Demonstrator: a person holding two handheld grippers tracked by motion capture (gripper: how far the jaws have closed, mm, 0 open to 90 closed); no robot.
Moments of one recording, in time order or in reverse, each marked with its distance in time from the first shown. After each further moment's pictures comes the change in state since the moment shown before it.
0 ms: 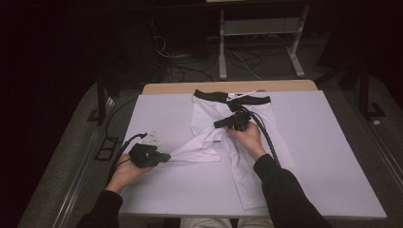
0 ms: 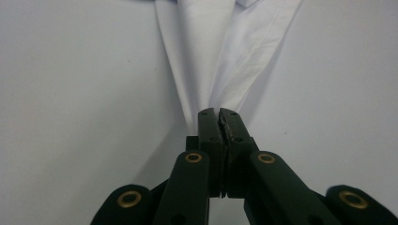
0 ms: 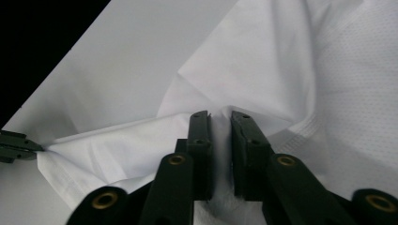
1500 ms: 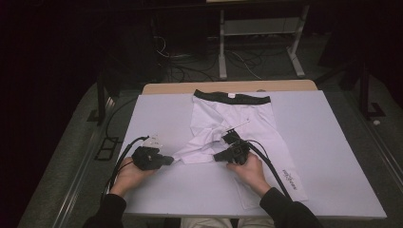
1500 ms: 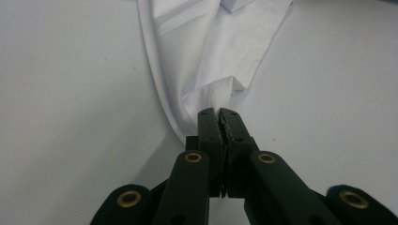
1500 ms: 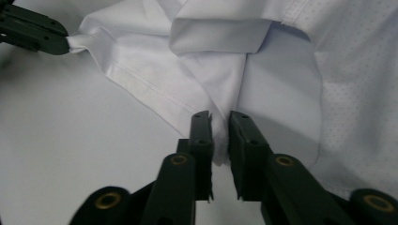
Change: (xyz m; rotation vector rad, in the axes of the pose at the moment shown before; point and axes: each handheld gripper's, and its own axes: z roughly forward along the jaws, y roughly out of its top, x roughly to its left) left arm -0.005 -0.003 0.011 -0.022 -0.048 -0.024; right arm 0.063 -0.083 -0.006 0.161 -0.077 0.011
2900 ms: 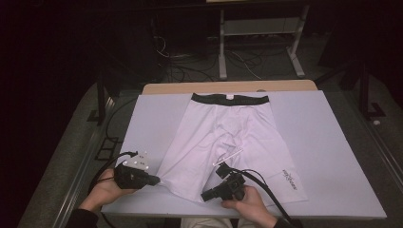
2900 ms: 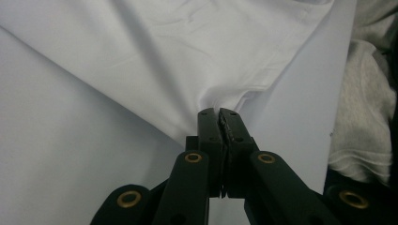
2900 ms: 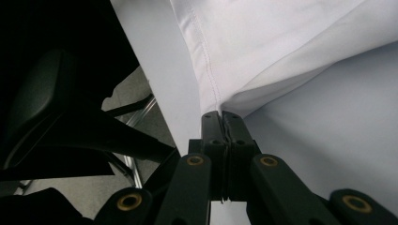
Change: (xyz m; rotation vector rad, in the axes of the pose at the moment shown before) left arm -0.035 -0.027 -0.052 0.127 -0.121 0.190; right arm 0.061 -0.072 -0.001 0.133 0.372 -0.062
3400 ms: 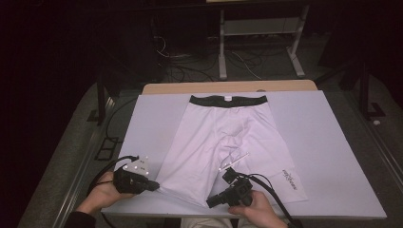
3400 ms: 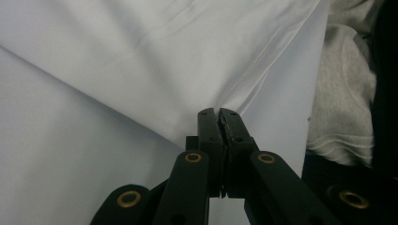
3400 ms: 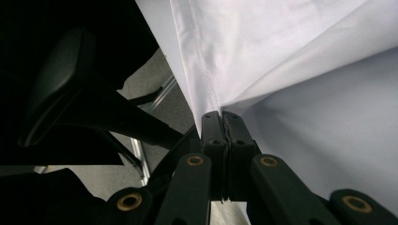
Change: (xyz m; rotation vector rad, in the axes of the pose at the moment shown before) left arm -0.008 -0.002 0.001 0.030 -0.042 0.037; right arm 0.004 -0.018 -0.013 0.013 0.034 -0.015
